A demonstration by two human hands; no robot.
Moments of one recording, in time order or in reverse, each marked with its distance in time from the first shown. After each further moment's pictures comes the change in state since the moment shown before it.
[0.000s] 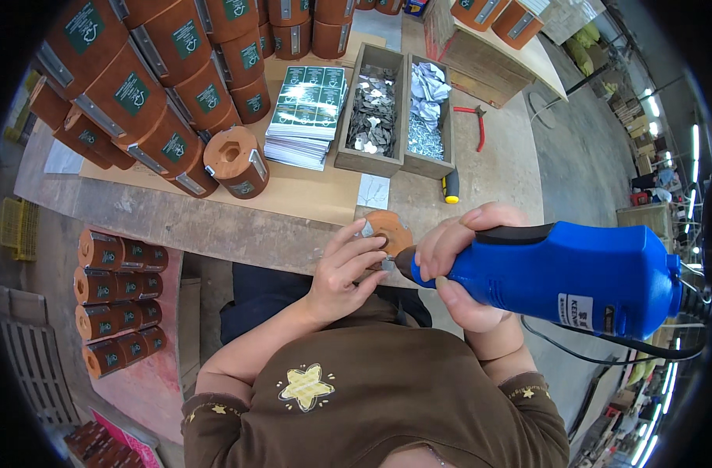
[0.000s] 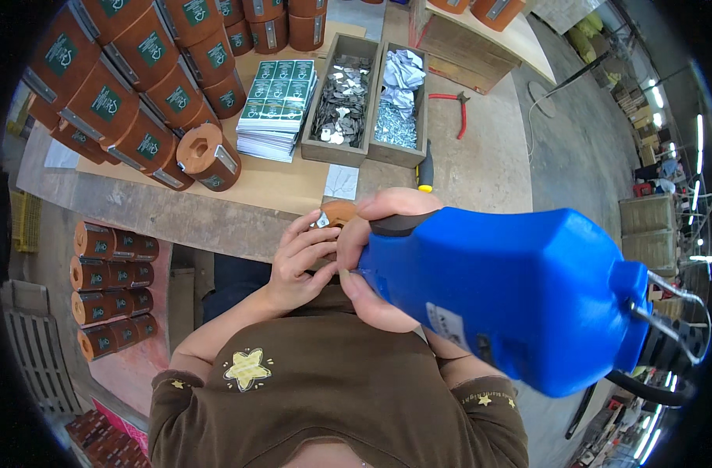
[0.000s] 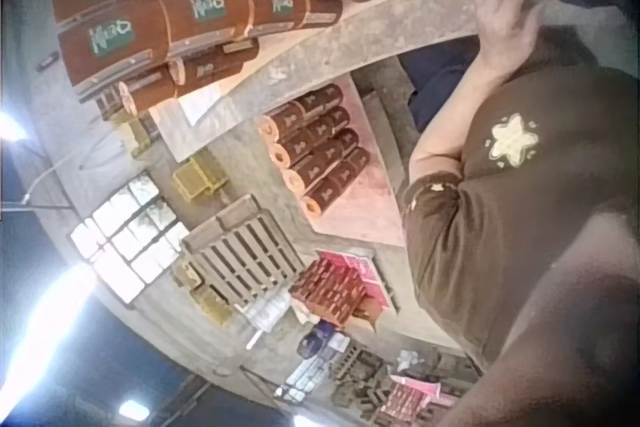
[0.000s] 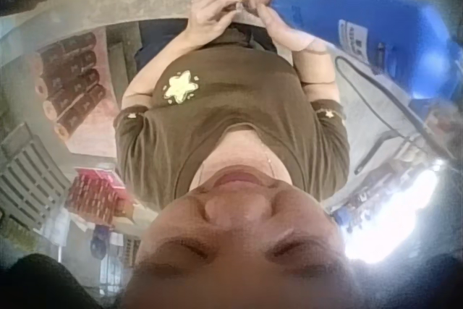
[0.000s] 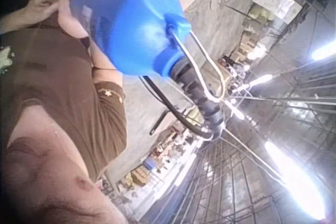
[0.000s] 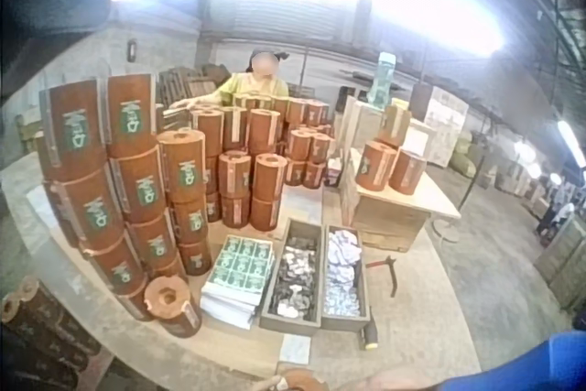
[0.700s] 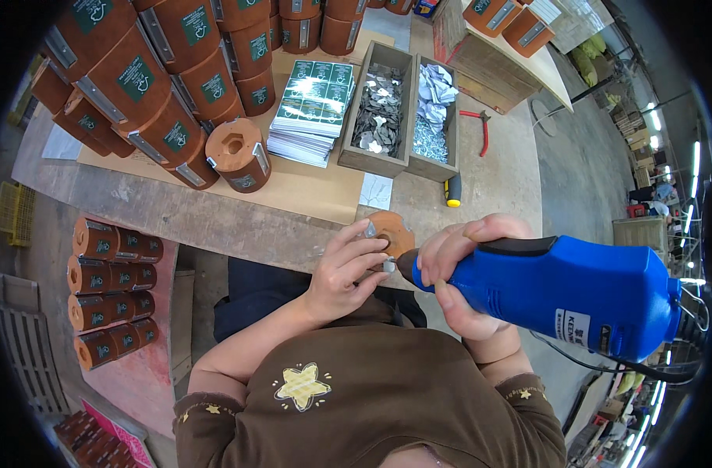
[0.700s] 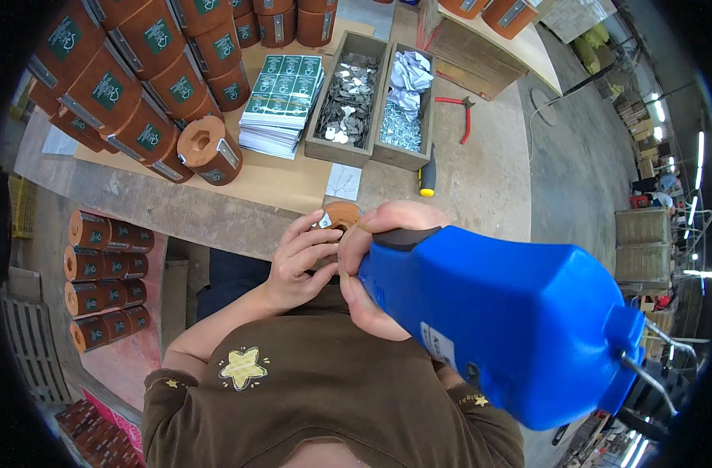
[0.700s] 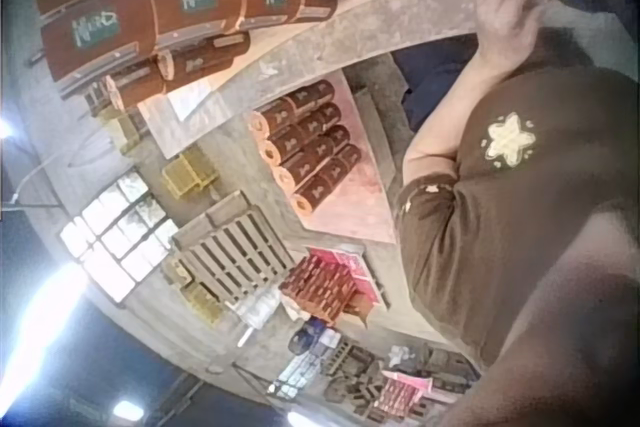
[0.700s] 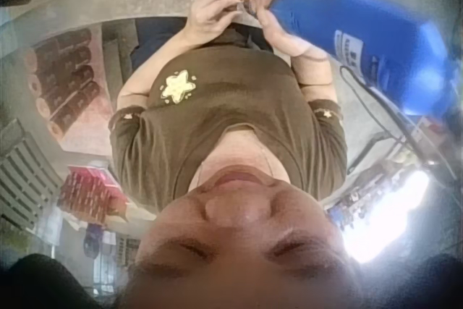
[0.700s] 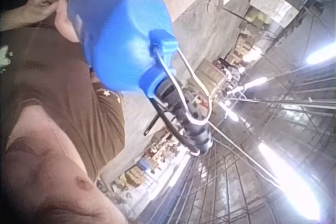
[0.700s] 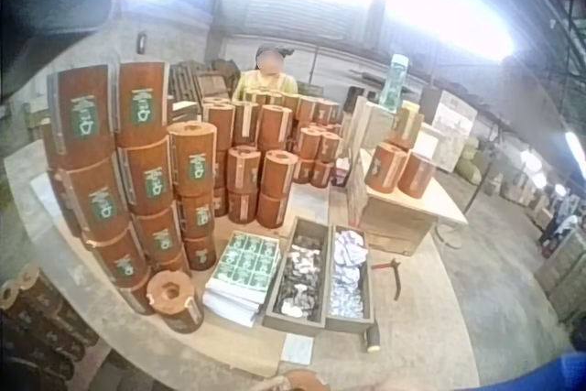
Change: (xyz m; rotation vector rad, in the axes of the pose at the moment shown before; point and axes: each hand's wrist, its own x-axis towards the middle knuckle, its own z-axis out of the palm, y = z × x) left_hand 0.000 -0.002 0.001 -0.057 0.031 0.003; right_hand 0.002 0.004 0.000 -0.084 -0.072 -0.055
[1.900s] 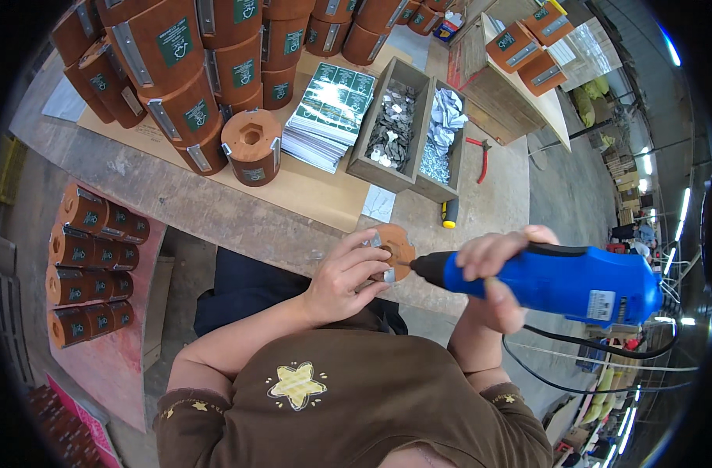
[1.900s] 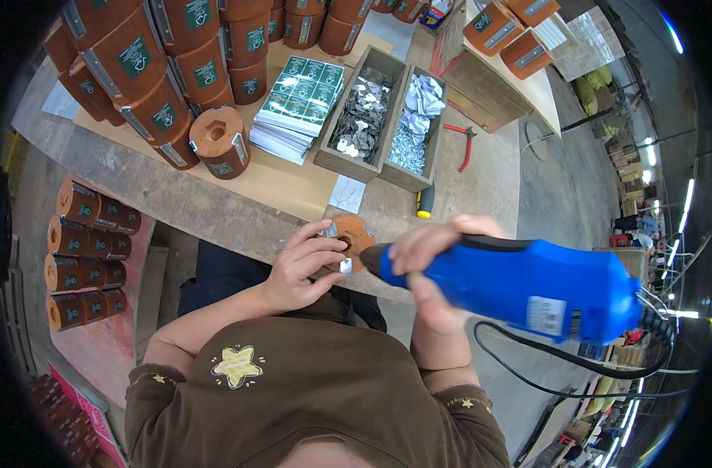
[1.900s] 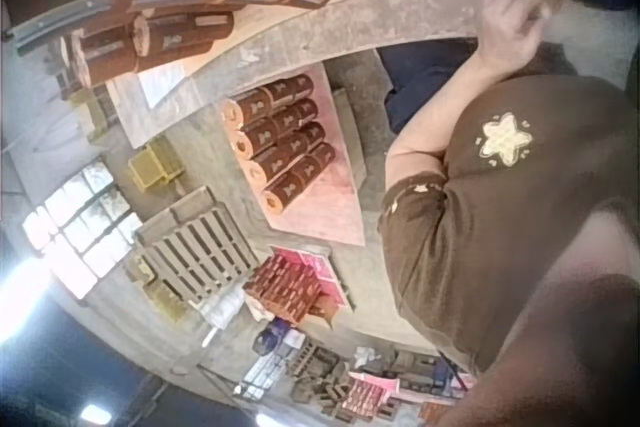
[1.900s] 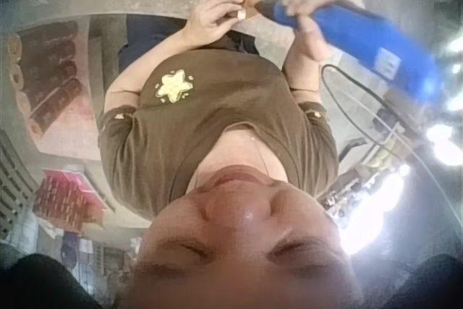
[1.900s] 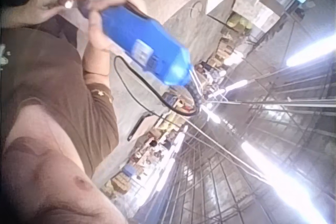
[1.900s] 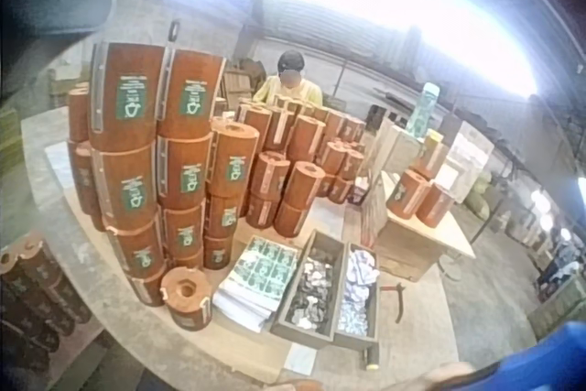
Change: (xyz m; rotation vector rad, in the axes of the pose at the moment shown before) left_hand -0.003 -0.003 0.000 -0.037 0.024 -0.007; right_hand 0.003 0.005 -0.001 0.314 0.300 -0.069
